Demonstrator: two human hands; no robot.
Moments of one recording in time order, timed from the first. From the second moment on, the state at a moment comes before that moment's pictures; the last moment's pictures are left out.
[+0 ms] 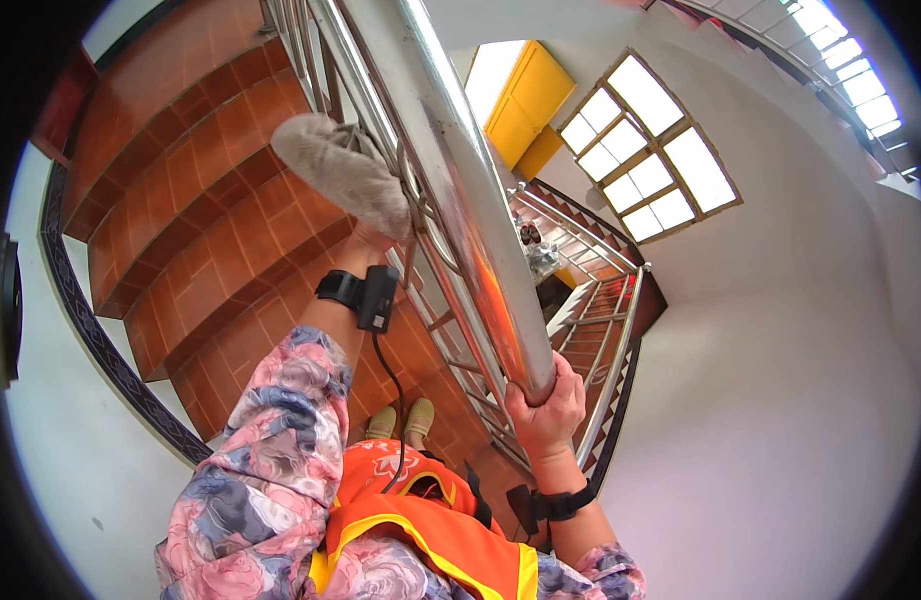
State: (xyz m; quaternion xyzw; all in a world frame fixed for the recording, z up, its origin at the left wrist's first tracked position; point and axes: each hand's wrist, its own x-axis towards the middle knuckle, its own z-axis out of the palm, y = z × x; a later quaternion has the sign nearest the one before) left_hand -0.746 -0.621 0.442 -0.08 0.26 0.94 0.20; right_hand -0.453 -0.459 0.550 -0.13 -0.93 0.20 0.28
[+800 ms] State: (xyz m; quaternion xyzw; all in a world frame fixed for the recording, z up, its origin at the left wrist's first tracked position) left_hand -0.699 -0.611 0.429 -0.05 0.56 0.81 0.18; right_hand -0.435 -0.446 0.534 -0.18 -0.92 0.26 0.23
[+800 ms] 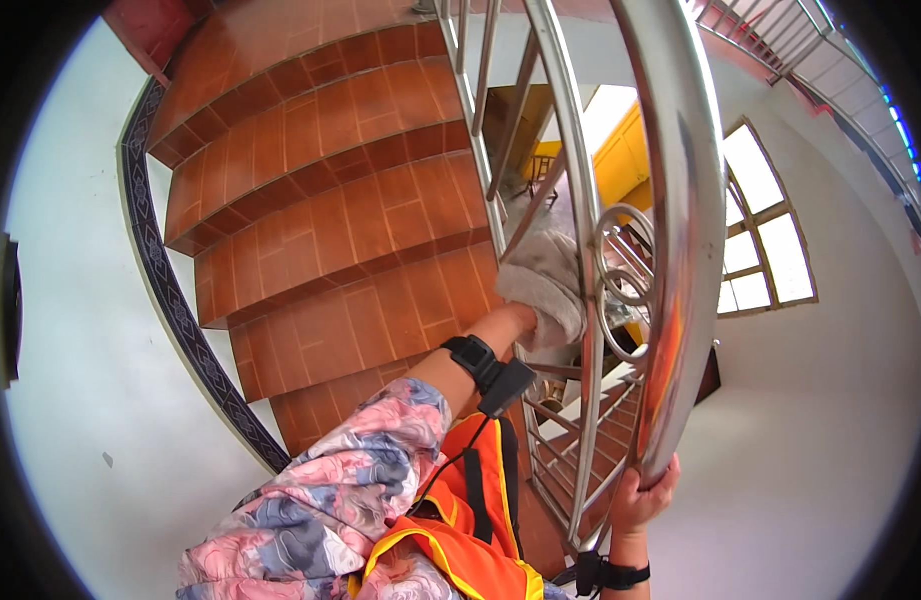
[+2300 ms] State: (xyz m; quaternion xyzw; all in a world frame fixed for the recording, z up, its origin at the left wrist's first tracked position) left_hand -1.007 -0.753 0.463 0.25 0.94 0.22 -0.07; right_hand -0.597 -0.559 0.636 -0.37 -0.83 0.23 0.36
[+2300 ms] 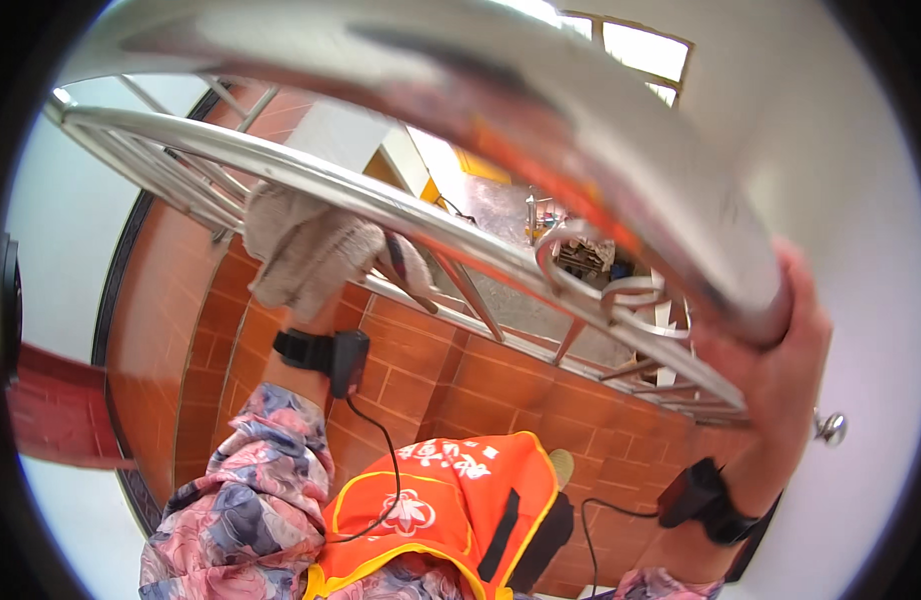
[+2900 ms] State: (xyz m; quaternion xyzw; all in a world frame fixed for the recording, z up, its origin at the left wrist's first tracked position) left_hand -1.001 -0.718 0.430 0.54 0.76 0.34 -0.06; right_hand -0.545 -0.559 0.623 -0.43 -0.81 0.18 0.35
